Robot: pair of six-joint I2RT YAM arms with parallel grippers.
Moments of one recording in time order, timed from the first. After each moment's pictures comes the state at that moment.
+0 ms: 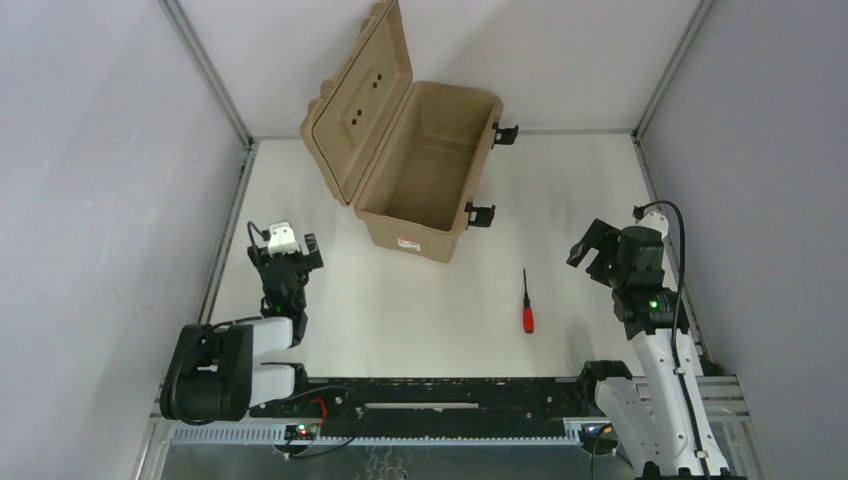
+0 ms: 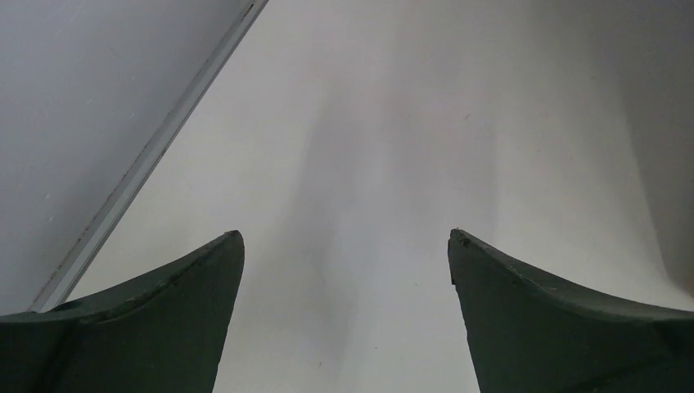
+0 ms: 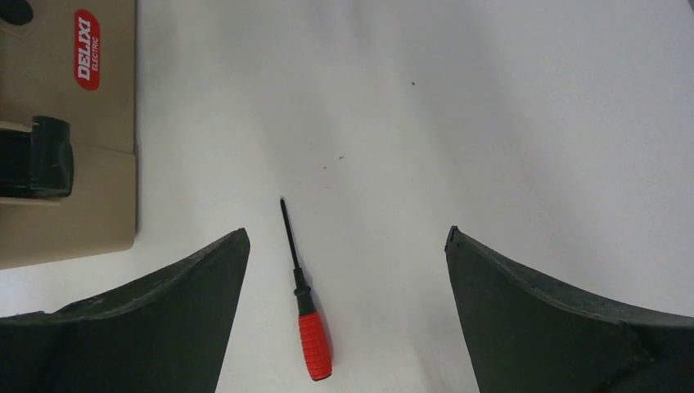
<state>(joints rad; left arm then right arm) -0.02 1.26 0.14 0.97 -0.31 0.02 0.00 0.70 0.73 -0.64 0.10 0.44</state>
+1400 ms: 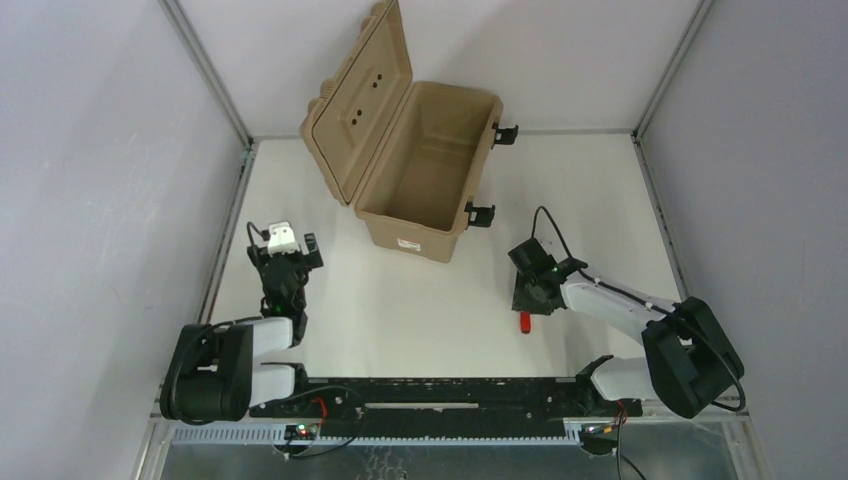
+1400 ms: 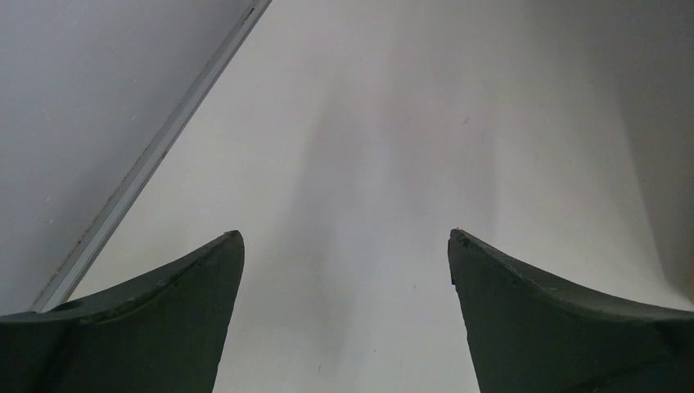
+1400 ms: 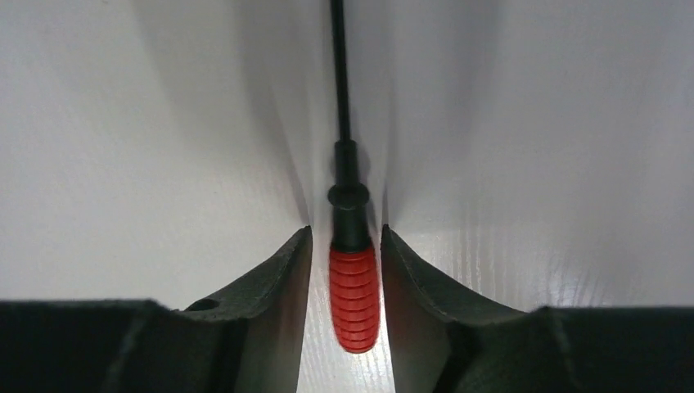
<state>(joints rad) -0.02 1.26 0.14 0.98 -0.31 0.02 0.56 1.30 0.65 -0.56 0.18 0.67</state>
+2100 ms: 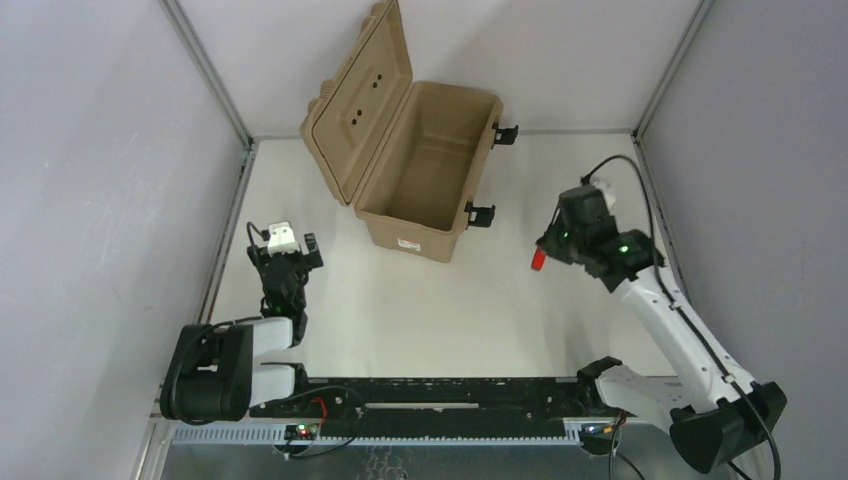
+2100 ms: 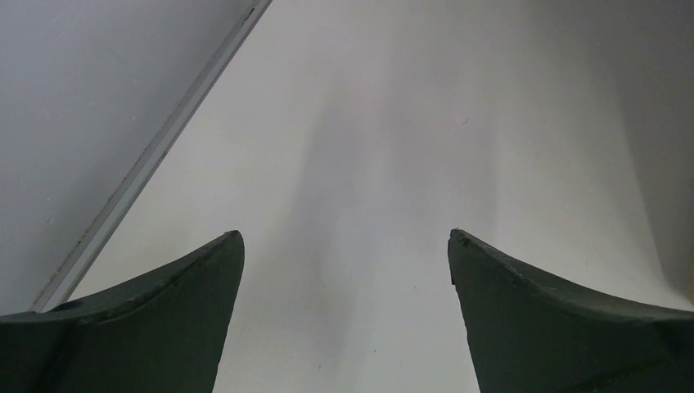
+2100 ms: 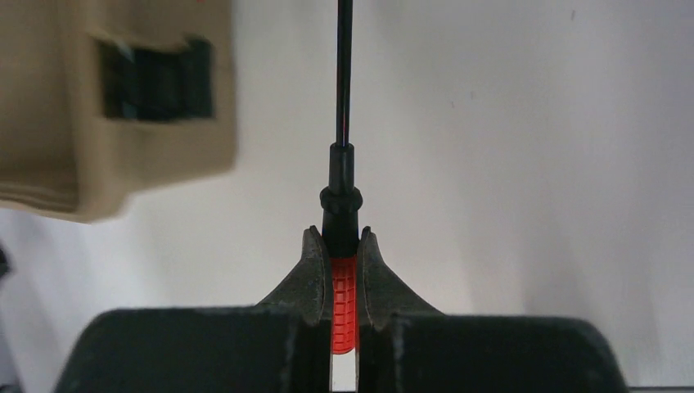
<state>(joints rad) -0.02 1.26 0.14 0.98 -0.31 0.02 0.43 1.03 1.02 -0.83 0.22 0.72</state>
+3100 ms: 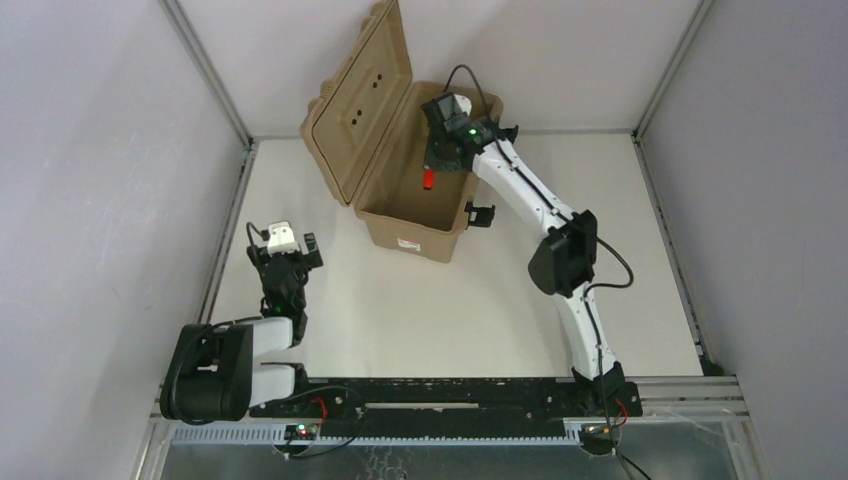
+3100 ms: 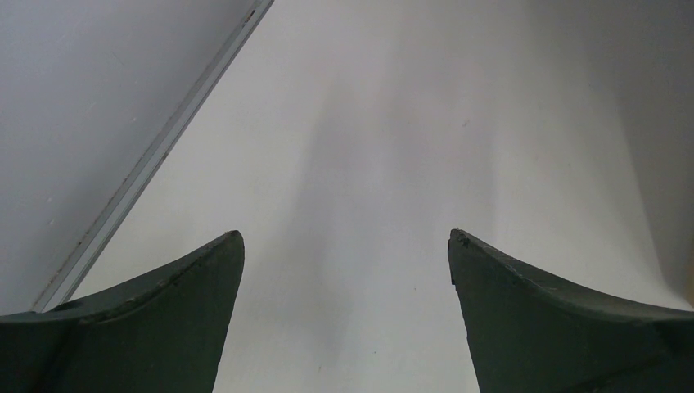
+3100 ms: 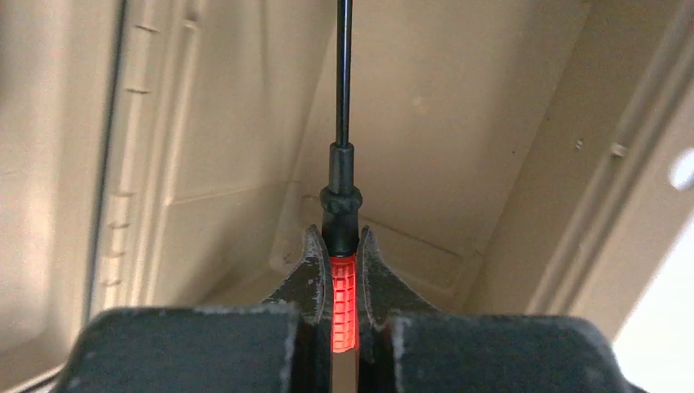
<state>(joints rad) -0.02 1.26 0.14 0.98 -0.31 0.02 0.61 2.21 2.38 -0.93 0.17 0.65</state>
